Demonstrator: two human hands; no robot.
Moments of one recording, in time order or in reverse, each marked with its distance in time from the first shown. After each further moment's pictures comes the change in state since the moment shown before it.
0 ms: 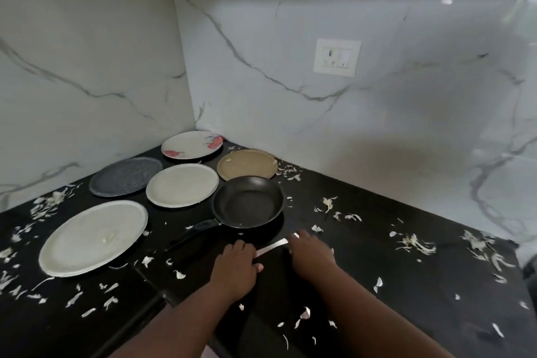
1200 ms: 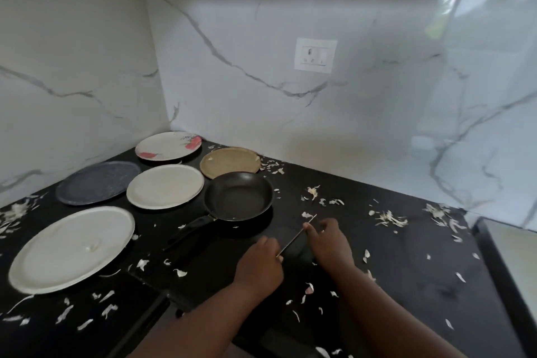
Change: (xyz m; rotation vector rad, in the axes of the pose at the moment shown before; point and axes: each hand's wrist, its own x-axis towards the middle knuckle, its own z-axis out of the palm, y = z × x) left_hand -0.029 0.031 -0.002 -0.299 0.120 0.259; right_hand -0.049 0.001 0.000 0.703 0.359 0.591
